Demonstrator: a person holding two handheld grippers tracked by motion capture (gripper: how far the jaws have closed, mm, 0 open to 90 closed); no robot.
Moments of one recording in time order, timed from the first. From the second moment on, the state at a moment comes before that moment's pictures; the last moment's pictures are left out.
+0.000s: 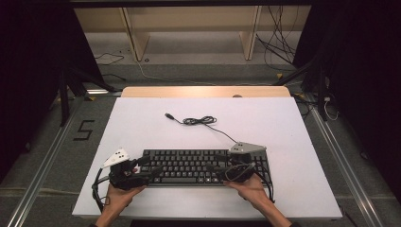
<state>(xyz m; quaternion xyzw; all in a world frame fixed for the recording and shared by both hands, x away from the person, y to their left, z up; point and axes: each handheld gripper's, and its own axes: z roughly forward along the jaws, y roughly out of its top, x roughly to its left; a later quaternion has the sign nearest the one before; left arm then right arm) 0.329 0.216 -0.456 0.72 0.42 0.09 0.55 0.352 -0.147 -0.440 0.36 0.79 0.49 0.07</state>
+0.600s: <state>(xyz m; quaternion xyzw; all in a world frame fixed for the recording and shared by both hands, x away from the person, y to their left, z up) 0.328 0.214 -0.456 0.72 0.41 0.09 0.55 0.333 -0.174 -0.436 0.36 0.76 0.52 0.10</state>
